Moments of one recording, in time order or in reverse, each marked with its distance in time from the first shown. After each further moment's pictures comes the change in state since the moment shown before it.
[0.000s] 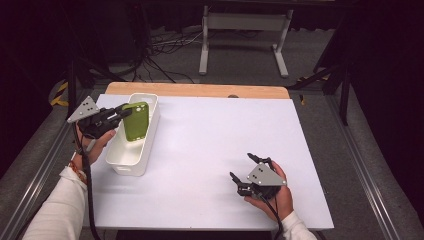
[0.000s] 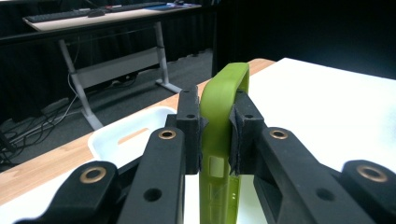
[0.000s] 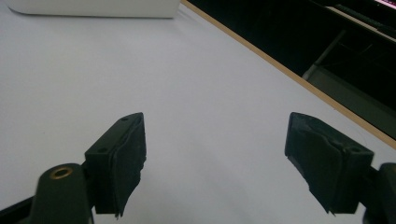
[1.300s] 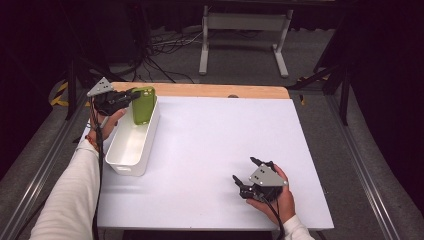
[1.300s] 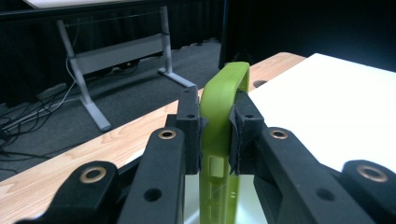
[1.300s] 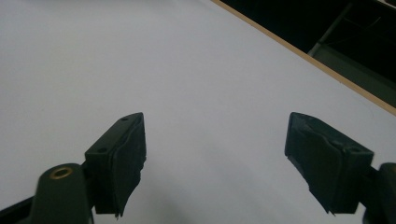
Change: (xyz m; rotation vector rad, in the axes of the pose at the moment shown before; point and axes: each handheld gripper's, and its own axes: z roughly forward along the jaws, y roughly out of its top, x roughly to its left) left arm 0.058 -0.002 0.067 0.040 -0.012 -0.049; right arm 0.001 -0.011 -0.003 0.064 0.003 0.050
